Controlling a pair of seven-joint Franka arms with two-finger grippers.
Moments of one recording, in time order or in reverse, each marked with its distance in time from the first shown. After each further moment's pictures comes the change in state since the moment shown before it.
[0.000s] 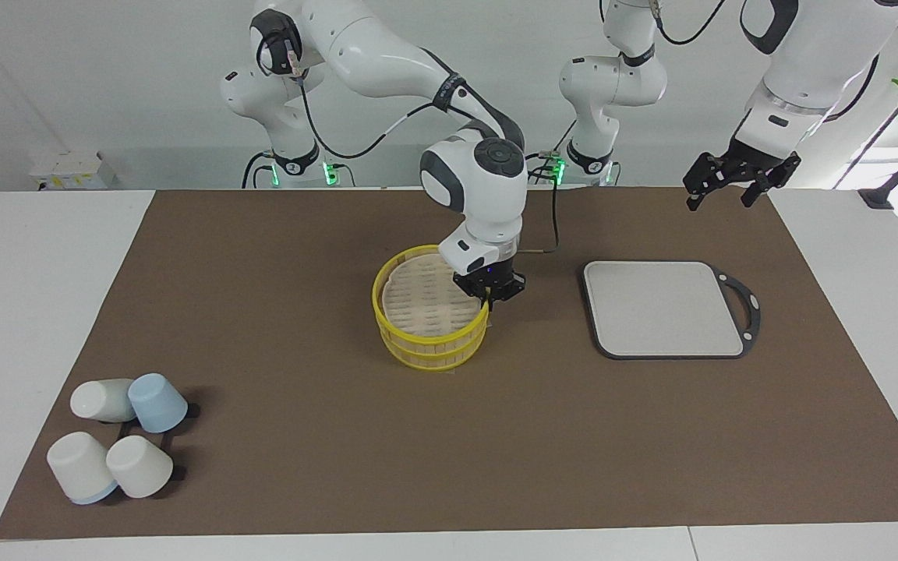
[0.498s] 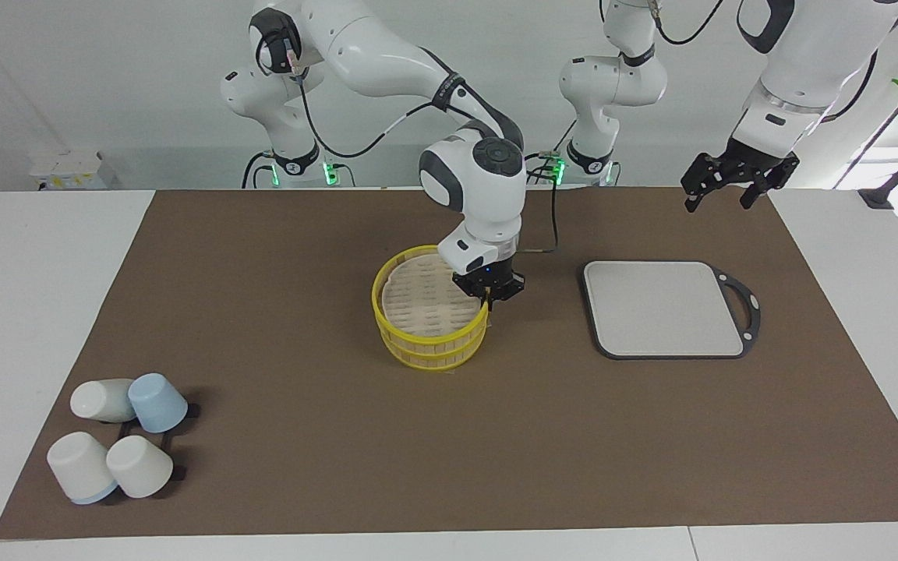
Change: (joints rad) left arm 0.000 0.000 -0.010 0.000 -0.001 0.017 0.000; right arm 0.002 -0.002 0.000 -0.013 0.000 0.010 0.000
